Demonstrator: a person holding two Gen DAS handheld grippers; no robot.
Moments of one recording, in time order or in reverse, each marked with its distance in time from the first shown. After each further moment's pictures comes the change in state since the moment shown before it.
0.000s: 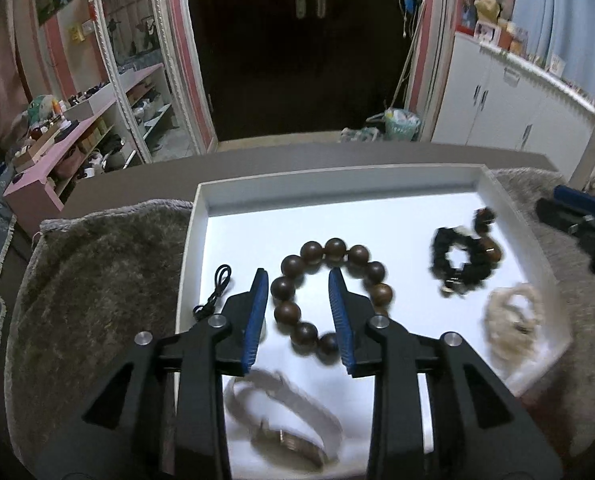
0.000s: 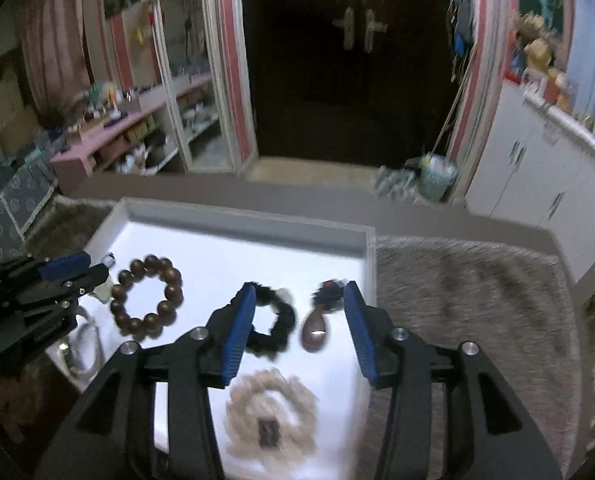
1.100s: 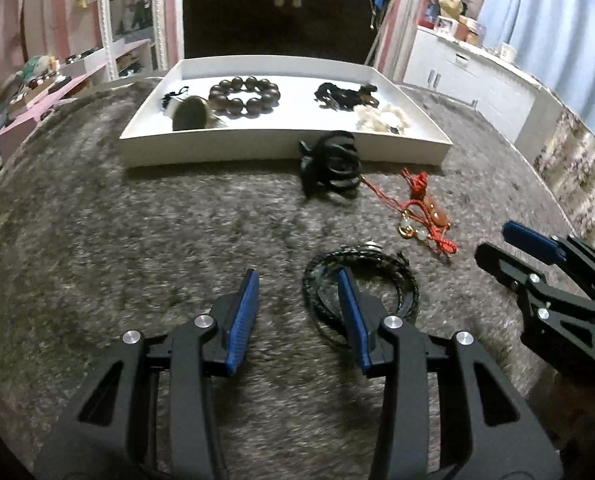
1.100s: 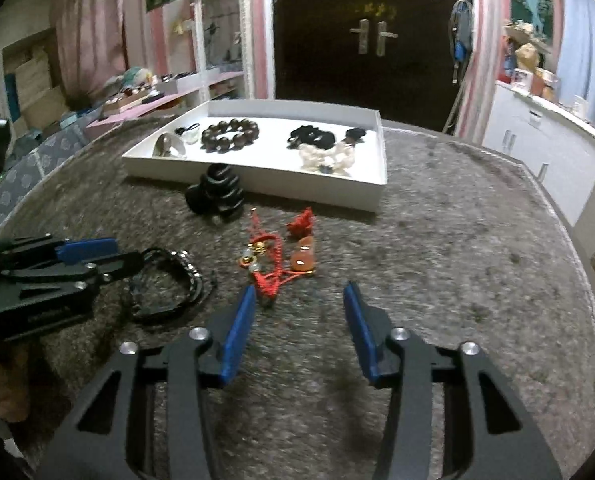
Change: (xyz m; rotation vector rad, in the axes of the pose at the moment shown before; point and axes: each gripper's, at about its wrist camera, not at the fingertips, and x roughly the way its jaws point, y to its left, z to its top) left arm -0.102 -0.059 -0.210 -0.041 0.031 -0.128; right arm -0.109 0.036 -0.215 -0.059 -0.008 0.055
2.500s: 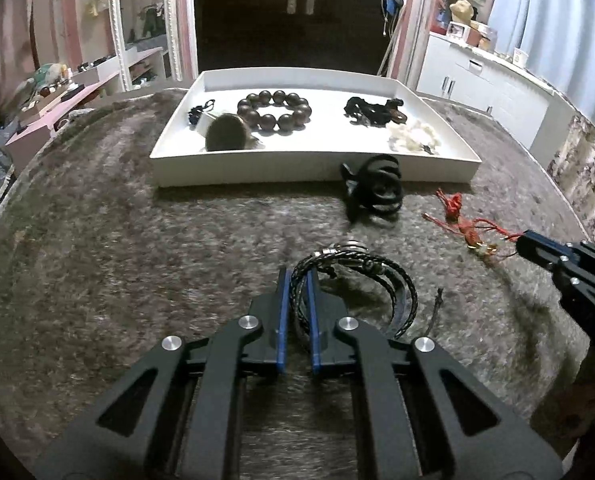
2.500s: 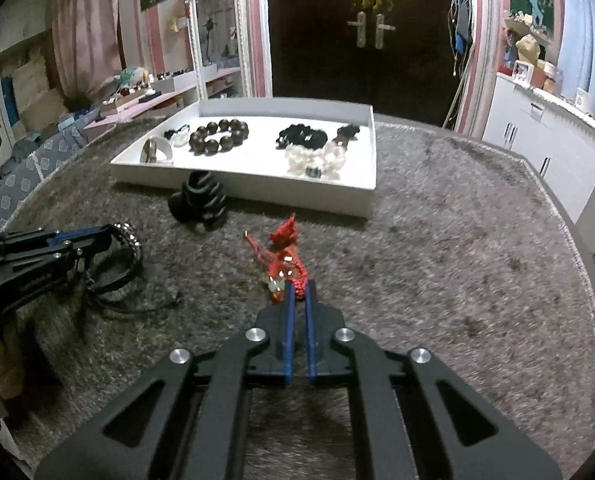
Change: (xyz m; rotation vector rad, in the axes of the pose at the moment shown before) left arm -0.006 0.025 0.016 -0.008 -0.039 0.062; right arm 0.005 -0.016 0.013 0.021 0.009 -0.006
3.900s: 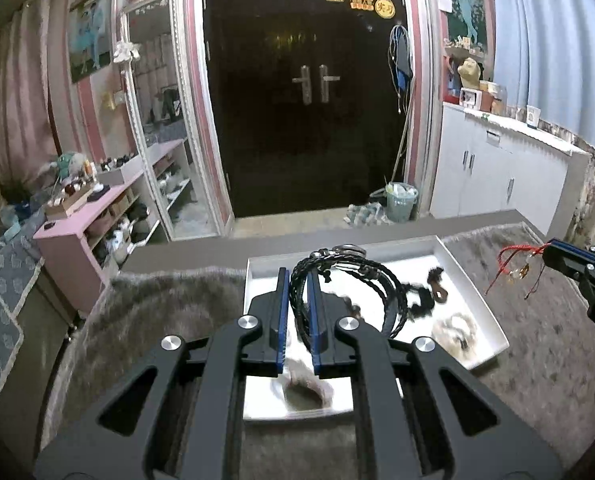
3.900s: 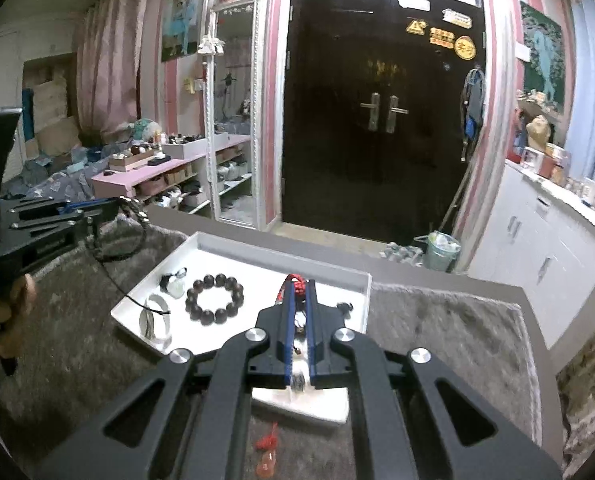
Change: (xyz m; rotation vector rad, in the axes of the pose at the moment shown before) left arm -0.053 0.032 0.183 0.080 -0.292 0.108; right arm -0.019 -0.001 0.174 -0.090 -0.237 0.026
